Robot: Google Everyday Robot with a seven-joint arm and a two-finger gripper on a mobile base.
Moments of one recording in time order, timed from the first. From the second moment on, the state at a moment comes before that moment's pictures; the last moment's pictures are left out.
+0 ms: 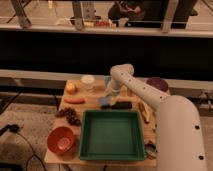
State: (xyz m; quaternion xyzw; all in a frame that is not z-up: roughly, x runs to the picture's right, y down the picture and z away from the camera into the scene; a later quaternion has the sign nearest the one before) arm 0.033 0.057 0.939 -0.27 -0.19 -0.15 0.93
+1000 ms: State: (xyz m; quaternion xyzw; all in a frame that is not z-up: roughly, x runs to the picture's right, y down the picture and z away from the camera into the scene) arm 0.007 0.038 0.953 -0.26 -0.20 -0.17 0.93
